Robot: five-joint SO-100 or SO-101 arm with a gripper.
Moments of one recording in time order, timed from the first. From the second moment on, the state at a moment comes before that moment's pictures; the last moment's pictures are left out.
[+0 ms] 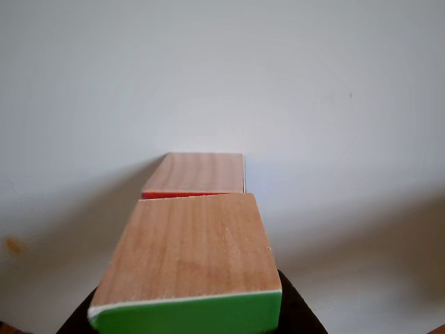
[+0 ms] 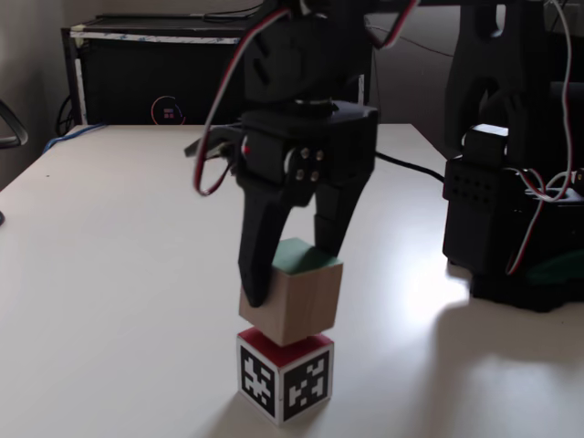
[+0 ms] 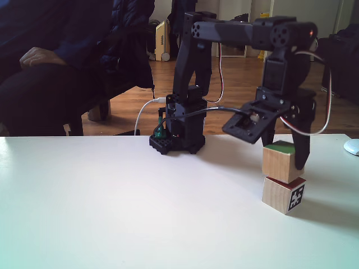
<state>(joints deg) -26.6 81.1 77.6 93.0 0.4</state>
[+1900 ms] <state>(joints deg) -6.9 132.6 90.6 90.3 6.9</state>
